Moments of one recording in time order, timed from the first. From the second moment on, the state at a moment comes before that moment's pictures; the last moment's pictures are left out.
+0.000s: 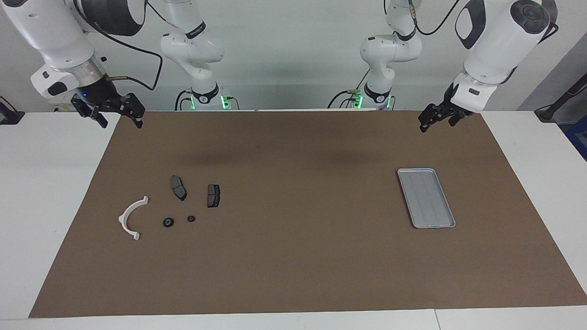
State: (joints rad) left arm -0.02 -0.01 -0.09 -1.64 -0.02 1.52 -0.26; right arm -0.15 -0.06 0.01 -1.69 0.00 1.61 -0.09
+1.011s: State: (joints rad) left arm -0.02 -0.01 -0.09 -1.64 -0.02 1.52 -0.26; right arm -0.12 0.31 0.02 -1.64 0.00 2.00 -0.09
